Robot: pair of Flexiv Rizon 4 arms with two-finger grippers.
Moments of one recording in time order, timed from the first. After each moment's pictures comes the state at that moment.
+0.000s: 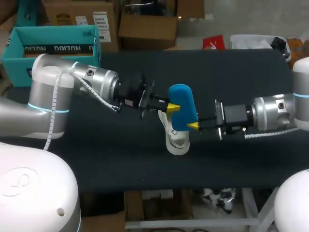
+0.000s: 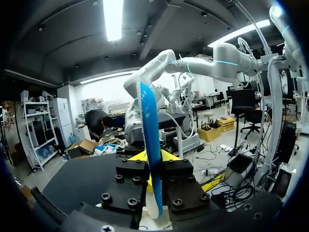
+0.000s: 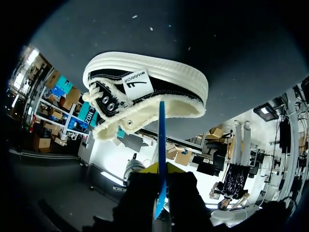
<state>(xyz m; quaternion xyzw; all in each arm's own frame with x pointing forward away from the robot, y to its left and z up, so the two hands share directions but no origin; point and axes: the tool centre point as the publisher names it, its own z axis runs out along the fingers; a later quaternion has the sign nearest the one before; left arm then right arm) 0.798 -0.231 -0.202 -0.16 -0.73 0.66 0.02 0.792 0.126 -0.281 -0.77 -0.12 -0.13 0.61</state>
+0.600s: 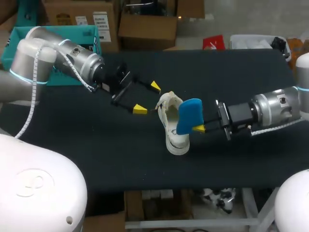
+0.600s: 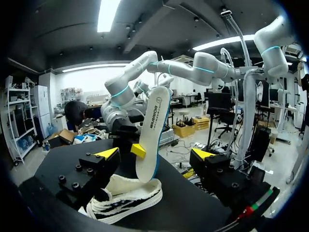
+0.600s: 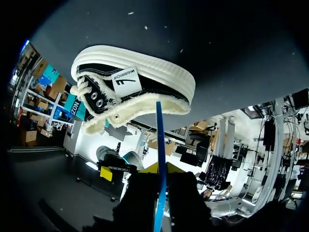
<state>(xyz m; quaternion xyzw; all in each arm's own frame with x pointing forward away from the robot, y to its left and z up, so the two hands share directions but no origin) 0.828 -0.154 -0.210 -0.21 -0.75 0.61 0.13 0.776 0.112 -0.281 -0.74 -0.19 -0.07 0.64</state>
